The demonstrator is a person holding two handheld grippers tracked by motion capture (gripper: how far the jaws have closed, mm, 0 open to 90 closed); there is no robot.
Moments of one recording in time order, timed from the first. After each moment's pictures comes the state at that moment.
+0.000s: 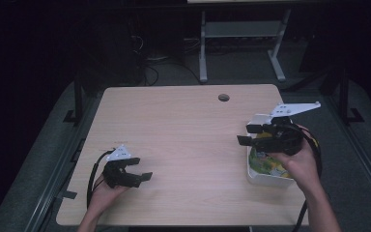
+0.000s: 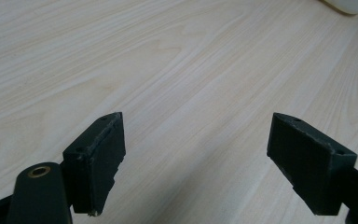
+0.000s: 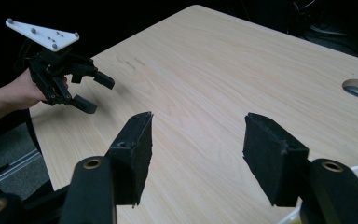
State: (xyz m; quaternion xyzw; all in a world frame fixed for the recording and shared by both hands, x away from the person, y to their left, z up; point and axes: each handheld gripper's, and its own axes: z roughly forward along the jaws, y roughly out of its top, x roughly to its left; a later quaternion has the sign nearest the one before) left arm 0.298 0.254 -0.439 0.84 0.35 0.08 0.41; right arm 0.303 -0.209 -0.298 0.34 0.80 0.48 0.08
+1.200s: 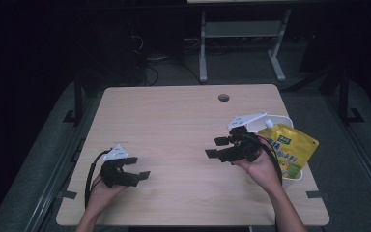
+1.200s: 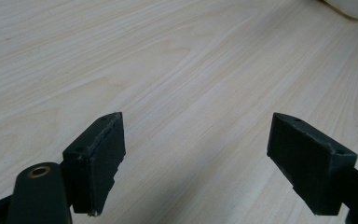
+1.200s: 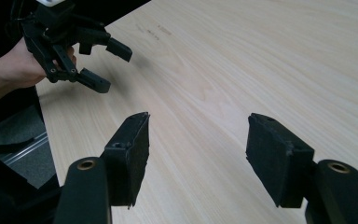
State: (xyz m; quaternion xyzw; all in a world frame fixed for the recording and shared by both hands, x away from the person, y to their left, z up) left arm 0.298 0.260 -0.439 0.83 0.36 0.09 0.42; right arm 0.321 -0.133 -0.350 0.33 0.83 0.44 0.02
